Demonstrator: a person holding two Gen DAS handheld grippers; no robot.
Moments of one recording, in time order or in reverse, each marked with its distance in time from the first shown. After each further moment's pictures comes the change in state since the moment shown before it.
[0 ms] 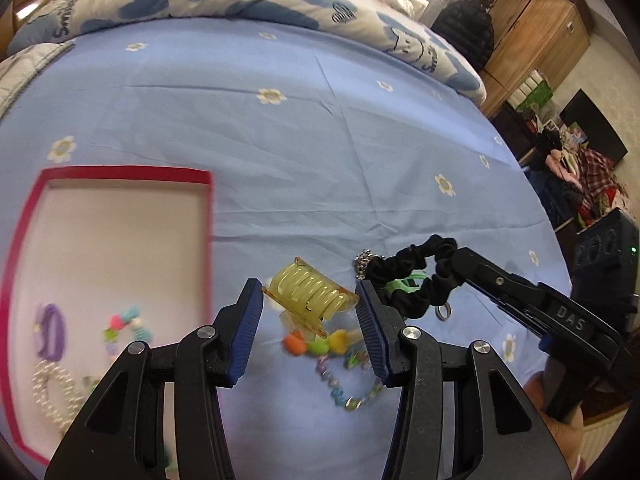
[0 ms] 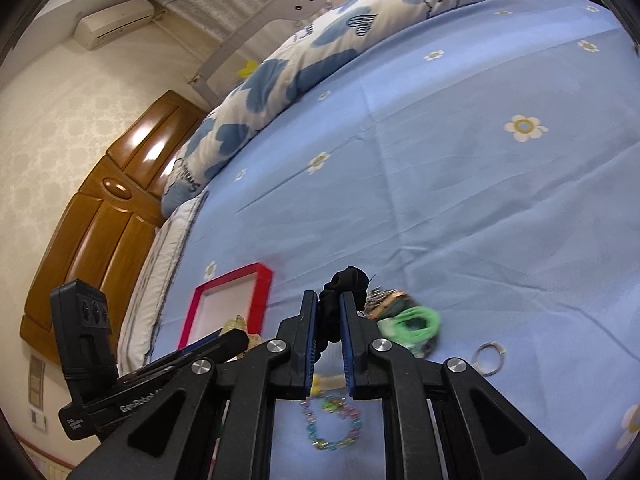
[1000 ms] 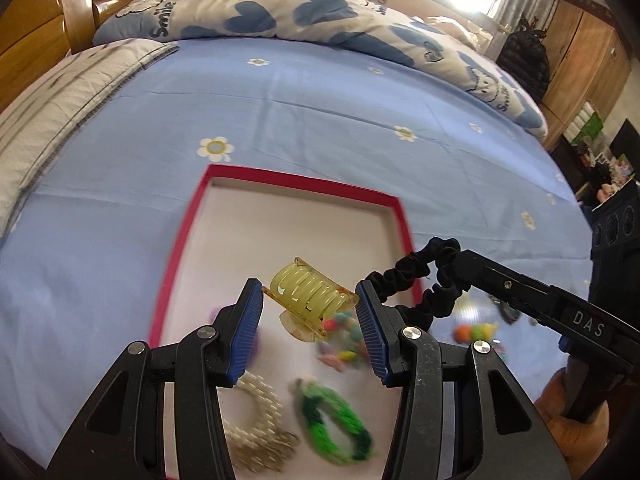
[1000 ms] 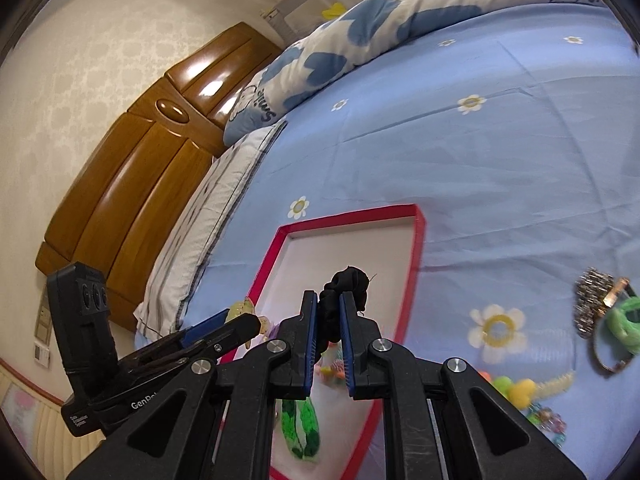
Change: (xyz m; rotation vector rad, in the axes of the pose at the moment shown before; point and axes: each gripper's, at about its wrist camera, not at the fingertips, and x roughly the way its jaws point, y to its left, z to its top) left arm -0.046 0.129 -0.011 -0.077 -0.090 0.221; right arm 0.104 0.126 -0.036 -0.189 0.157 0.133
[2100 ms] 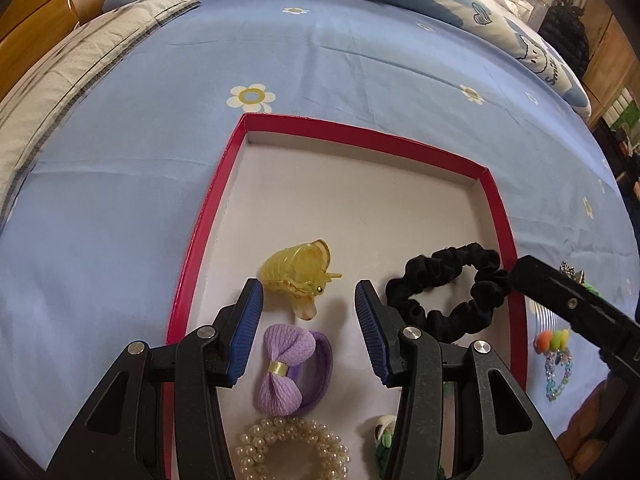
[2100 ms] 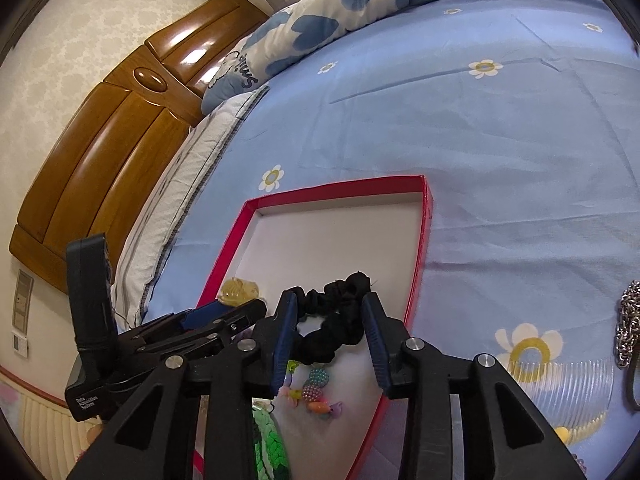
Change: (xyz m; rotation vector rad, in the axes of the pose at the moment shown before) left arm 0.060 0.029 0.000 -0.014 0.139 0.117; right arm 0.049 -0.005 0.000 -0.016 0.085 -0.062
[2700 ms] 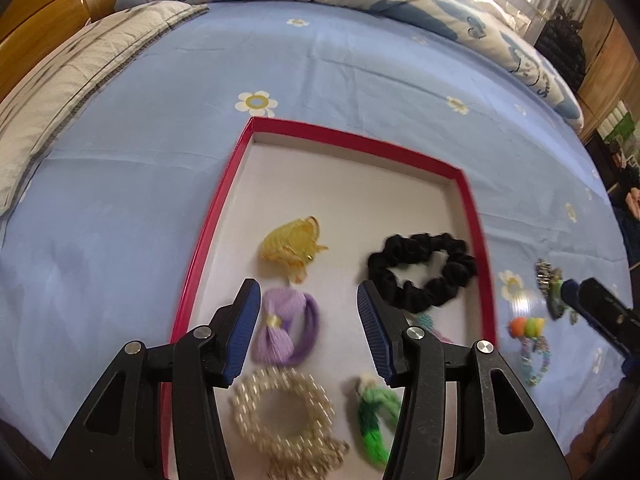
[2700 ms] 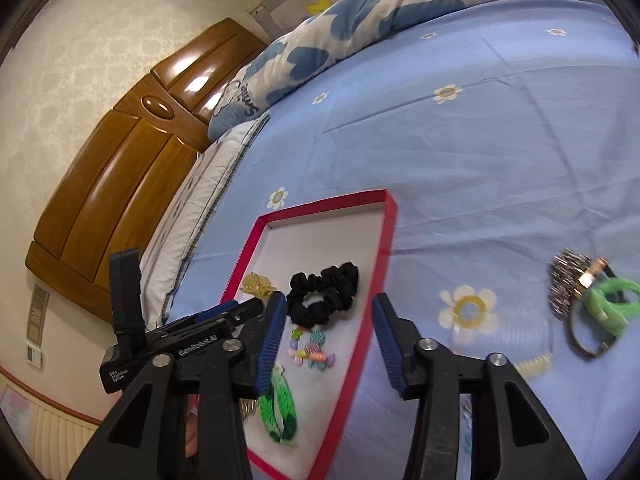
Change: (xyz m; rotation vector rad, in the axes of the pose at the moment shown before) left arm -0.037 -0.003 -0.017 -0.042 -0.036 -0.036; right arm -0.078 -0.020 -0.023 0.054 -0.084 0.016
